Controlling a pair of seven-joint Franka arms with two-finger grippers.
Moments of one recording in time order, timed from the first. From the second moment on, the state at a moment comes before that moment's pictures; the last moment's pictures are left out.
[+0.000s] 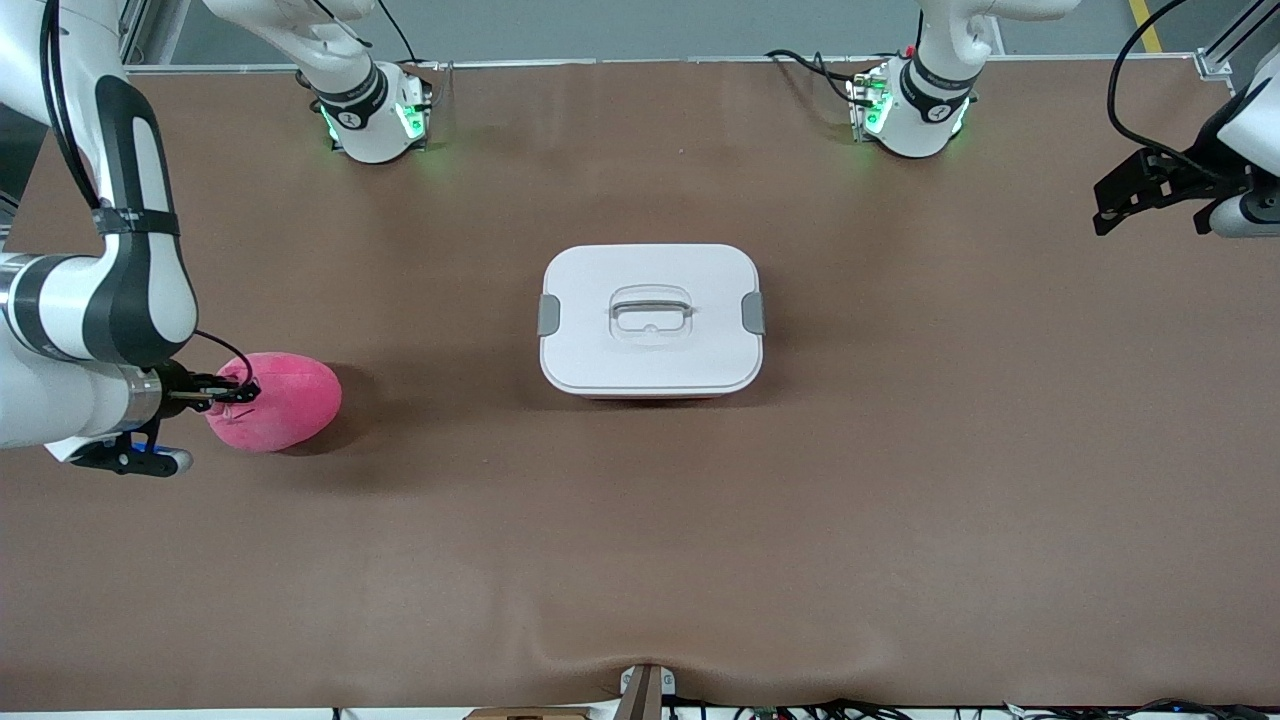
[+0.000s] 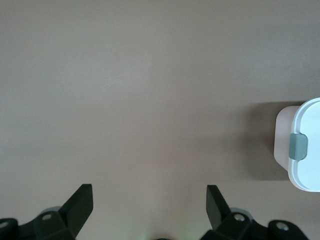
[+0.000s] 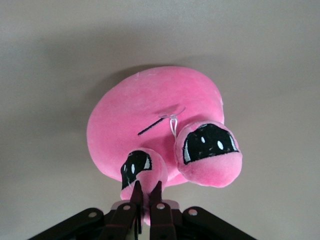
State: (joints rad) left arm -0.23 -0.05 0.12 -1.52 0.05 1.47 -0.07; right arm 0.02 0.48 -0.10 -1.49 -0.01 1.62 0.07
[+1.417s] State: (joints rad) left arm -0.23 -0.05 0.14 -1.52 0.05 1.45 -0.13; right arm 0.02 0.25 -0.10 -1.45 0.06 1.46 0.06
